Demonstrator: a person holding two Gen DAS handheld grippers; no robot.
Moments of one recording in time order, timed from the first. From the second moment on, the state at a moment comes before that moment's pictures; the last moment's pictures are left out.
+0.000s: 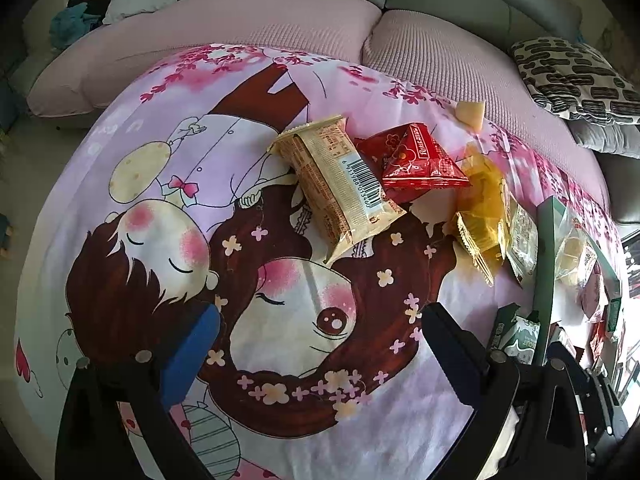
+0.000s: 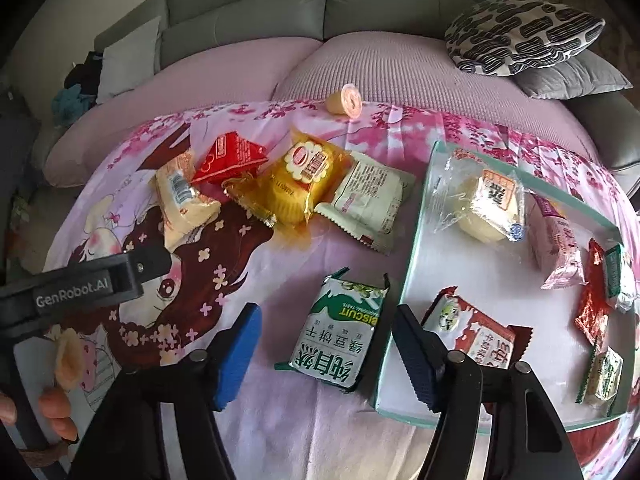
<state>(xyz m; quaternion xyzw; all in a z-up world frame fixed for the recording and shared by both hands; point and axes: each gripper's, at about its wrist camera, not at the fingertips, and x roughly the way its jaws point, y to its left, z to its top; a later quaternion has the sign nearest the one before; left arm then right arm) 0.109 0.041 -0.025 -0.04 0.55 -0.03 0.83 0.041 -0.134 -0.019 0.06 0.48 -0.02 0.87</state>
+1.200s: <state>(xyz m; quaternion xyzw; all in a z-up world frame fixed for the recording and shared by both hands) 0.112 0.056 -0.028 -0.09 0.56 -0.03 0.82 0.059 -0.097 -0.041 0.05 0.53 -0.02 0.85</state>
